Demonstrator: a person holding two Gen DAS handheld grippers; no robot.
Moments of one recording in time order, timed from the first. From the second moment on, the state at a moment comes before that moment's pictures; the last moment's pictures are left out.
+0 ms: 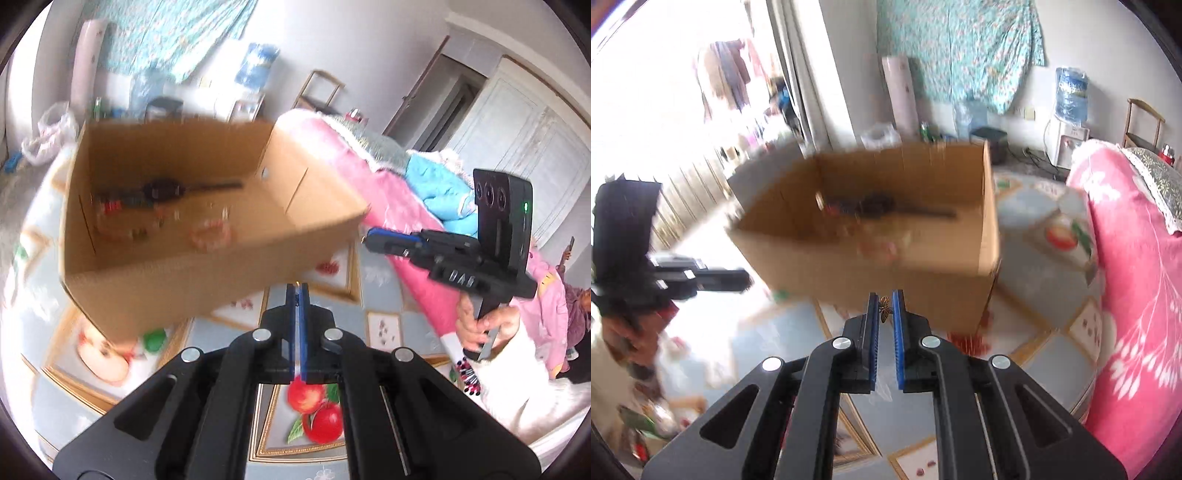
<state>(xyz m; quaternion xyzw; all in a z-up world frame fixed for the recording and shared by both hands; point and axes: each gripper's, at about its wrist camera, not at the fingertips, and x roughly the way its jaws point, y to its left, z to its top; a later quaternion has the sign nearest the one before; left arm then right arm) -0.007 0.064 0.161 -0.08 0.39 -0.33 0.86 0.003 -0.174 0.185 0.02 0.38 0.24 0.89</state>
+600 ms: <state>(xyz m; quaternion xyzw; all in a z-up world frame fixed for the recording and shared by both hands) 0.175 0.067 0.116 -0.12 0.57 -0.19 0.79 0.201 -0.112 0.127 0.10 0.60 0.21 0.77</state>
